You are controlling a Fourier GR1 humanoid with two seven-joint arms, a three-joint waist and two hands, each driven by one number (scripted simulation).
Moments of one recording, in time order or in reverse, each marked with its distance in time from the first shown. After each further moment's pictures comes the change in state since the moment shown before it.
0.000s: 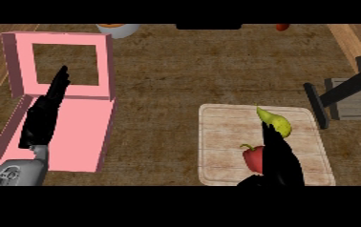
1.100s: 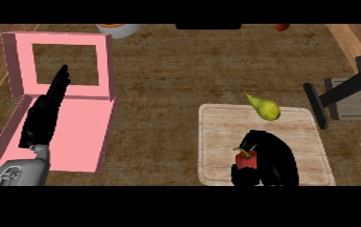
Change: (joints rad) left arm -0.001 -0.044 0.044 -0.022 -0.053 -0.042 0.011; right arm -0.045 0.091 -0.045 -0.023 0.020 0.076 -0.048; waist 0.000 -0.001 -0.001
